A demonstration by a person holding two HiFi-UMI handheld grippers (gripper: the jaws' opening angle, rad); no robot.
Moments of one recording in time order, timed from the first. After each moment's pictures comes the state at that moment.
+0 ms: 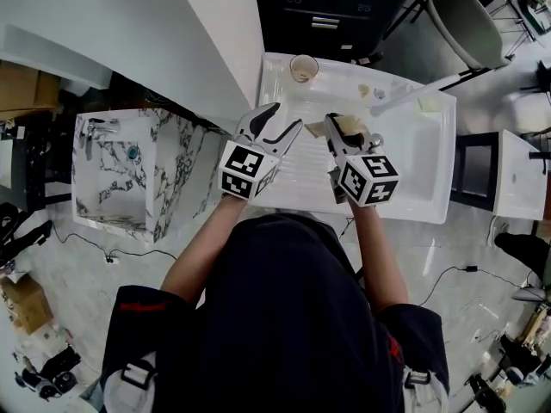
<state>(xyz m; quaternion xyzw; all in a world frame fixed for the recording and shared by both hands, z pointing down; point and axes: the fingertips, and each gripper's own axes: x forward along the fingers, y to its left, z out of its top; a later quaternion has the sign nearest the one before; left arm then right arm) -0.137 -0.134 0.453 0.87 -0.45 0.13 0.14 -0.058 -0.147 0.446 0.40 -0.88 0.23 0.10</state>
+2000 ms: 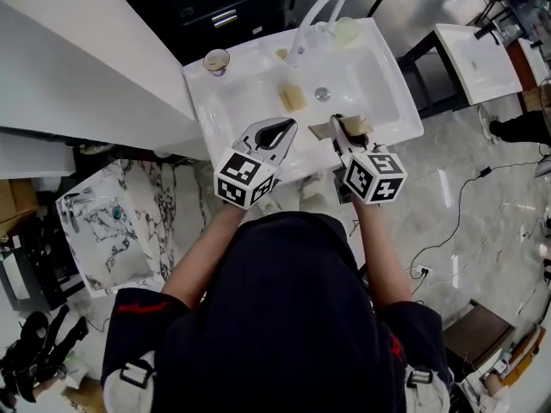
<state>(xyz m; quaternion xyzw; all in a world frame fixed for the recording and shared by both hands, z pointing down) 0.014 -0.028 0.439 0.96 -0.21 0.11 0.13 0.104 -0.024 0.445 0.61 -0.75 0.25 0.04</state>
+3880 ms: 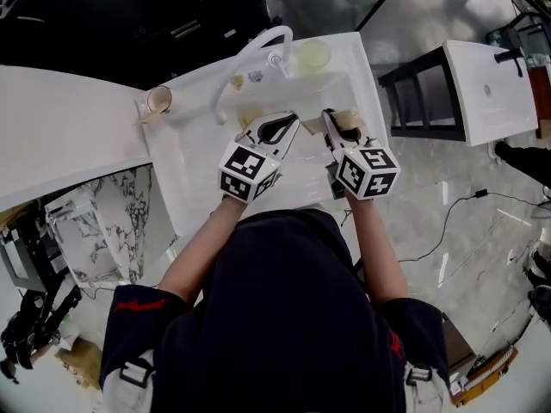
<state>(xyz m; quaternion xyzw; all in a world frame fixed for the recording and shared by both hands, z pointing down) 0.213 -0.160 0.485 0.94 -0.24 0.17 0.18 0.277 -0.167 0.491 0.54 -0.78 0.31 0.07</state>
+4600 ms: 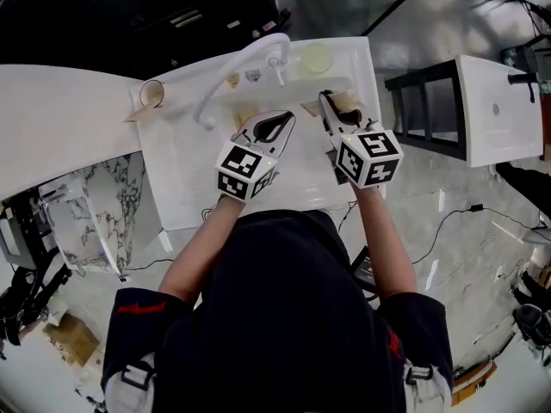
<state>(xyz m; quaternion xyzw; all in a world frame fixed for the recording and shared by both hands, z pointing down) 0.221 -0.188 0.513 0.91 -0.30 0.18 0.20 0.283 -0.229 0.488 0.49 -0.82 0.27 0.11</state>
